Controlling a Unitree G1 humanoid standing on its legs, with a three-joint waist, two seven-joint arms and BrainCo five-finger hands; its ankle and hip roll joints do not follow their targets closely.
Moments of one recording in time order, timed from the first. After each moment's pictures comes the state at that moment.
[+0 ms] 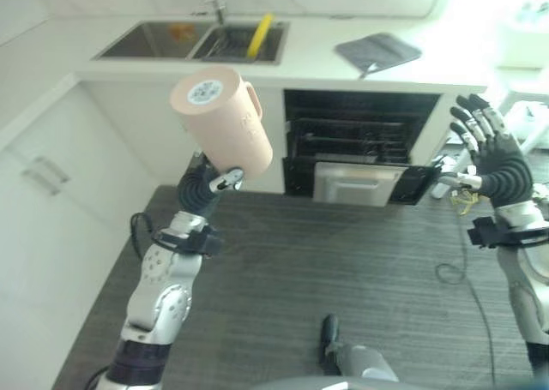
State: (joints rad) left arm -0.03 0.41 -0.02 -0.36 -0.72 -0.11 -0.15; right arm -0.01 -0.62 -0.18 -0.37 0.39 -0.12 0.12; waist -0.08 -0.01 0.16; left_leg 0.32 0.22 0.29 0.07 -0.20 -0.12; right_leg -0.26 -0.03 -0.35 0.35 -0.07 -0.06
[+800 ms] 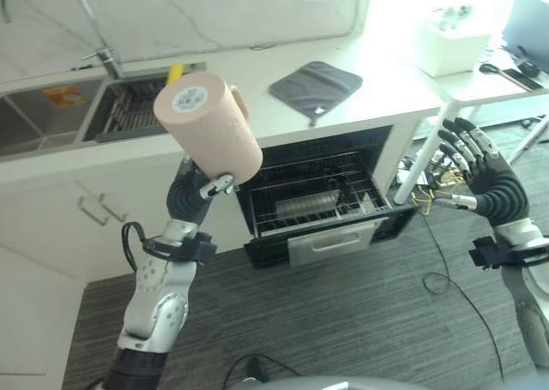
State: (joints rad) left arm 0.00 0.40 -0.03 -0.30 -0.72 -0.19 -0.15; right arm 0.09 -0.58 -0.21 -0.43 0.41 -0.08 0.18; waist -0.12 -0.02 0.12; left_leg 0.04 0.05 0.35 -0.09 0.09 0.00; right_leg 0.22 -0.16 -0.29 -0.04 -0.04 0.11
